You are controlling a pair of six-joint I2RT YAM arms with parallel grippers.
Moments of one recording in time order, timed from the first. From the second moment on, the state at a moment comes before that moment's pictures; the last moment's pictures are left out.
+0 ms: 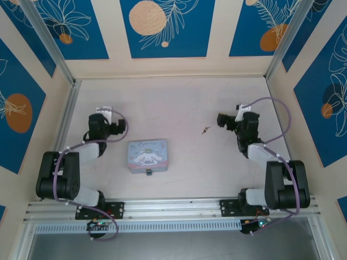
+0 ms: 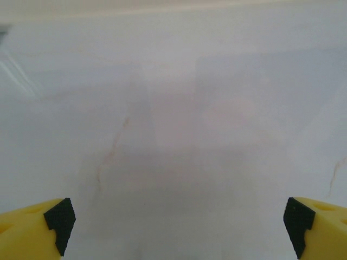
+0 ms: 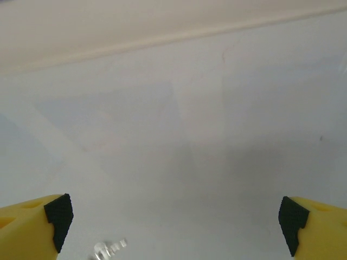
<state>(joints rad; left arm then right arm) -0.04 1.44 0.62 0.33 -0.03 0.00 0.01 1.29 0.59 0.28 -0.07 0.25</state>
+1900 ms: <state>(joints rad) -0.47 1.38 0.71 -0.19 0.14 -0.78 0.61 1.68 1.02 -0.26 -0.36 1.00</state>
